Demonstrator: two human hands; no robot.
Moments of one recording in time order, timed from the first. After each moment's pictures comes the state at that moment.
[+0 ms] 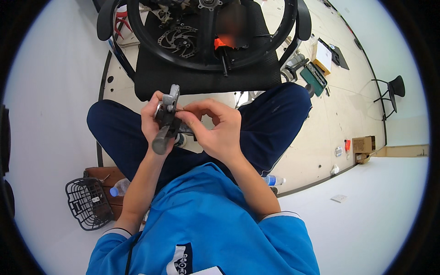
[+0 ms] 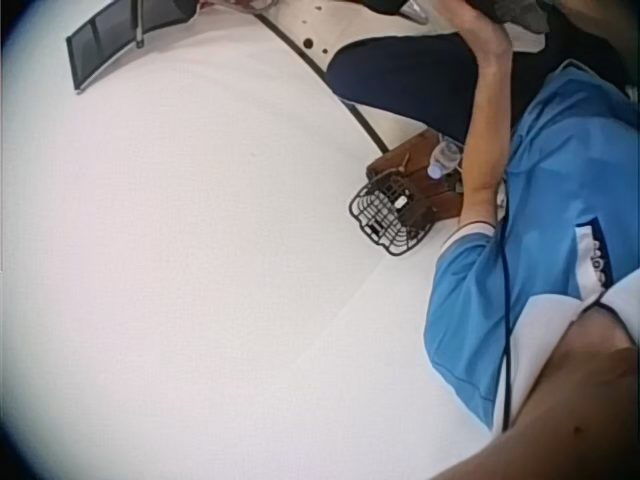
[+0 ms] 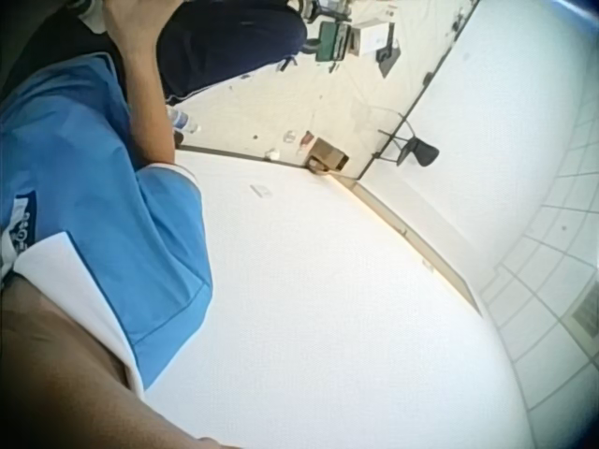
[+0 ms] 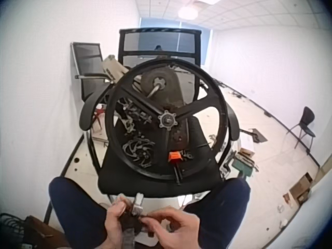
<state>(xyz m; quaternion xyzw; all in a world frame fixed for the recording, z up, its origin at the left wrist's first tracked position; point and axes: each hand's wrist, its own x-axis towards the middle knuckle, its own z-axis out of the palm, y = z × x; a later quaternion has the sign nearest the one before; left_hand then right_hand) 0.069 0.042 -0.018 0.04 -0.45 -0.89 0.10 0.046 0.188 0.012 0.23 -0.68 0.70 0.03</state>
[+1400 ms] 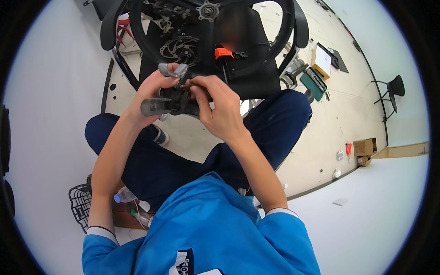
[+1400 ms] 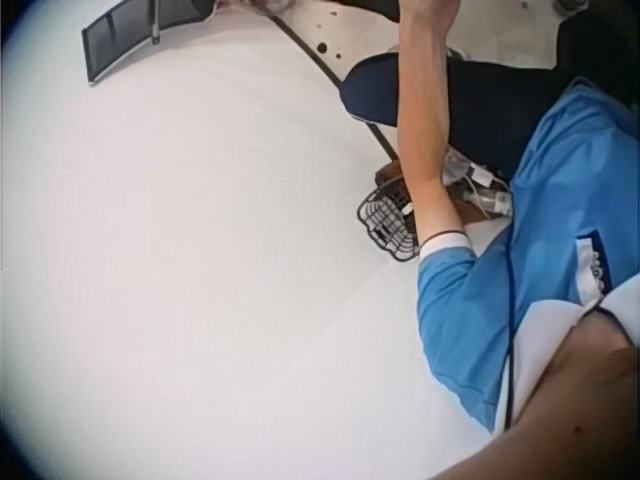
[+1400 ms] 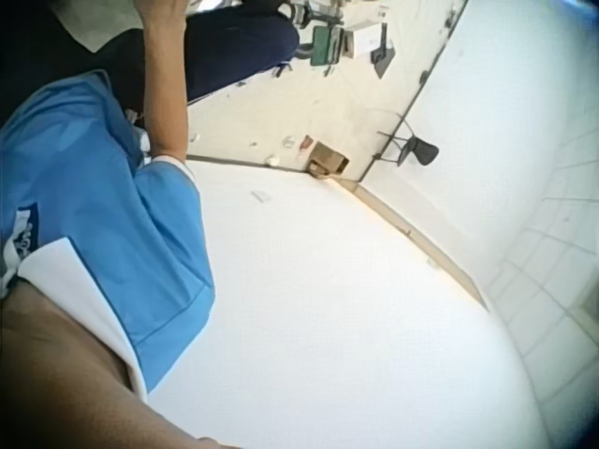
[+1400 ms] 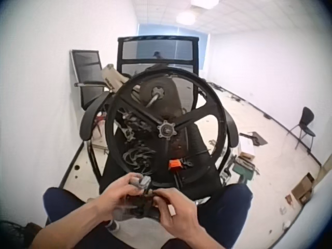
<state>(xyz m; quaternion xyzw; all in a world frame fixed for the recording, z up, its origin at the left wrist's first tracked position) 0.004 -0.005 0.043 -0.03 -0.53 -0.84 -0.14 -0.006 0.180 0.027 0.34 -0.75 0.54 0.20</state>
